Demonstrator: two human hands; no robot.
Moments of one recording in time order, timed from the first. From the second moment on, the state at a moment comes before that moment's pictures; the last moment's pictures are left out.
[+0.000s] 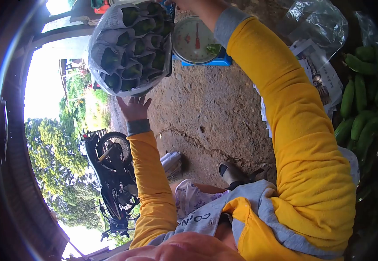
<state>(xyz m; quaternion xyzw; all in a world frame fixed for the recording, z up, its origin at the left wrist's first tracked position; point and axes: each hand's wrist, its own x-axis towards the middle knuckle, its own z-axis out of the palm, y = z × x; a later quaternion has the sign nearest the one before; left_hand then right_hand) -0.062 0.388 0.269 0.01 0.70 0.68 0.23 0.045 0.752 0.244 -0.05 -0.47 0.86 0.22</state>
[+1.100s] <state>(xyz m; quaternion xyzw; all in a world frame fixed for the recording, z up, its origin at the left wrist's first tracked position) -0.013 0.537 0.438 0.39 0.85 0.35 0.00 0.044 0.543 0.145 0.02 -0.04 0.99 0.16</state>
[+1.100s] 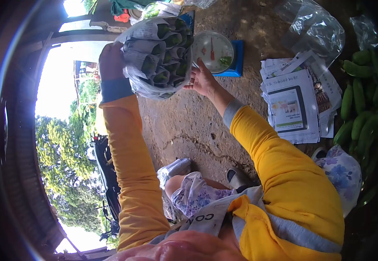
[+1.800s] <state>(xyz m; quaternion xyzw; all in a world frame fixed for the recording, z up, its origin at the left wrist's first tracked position) 0.199 0.340 0.382 0.36 0.57 0.71 0.20 0.255 0.425 0.122 -0.13 0.00 0.95 0.29</state>
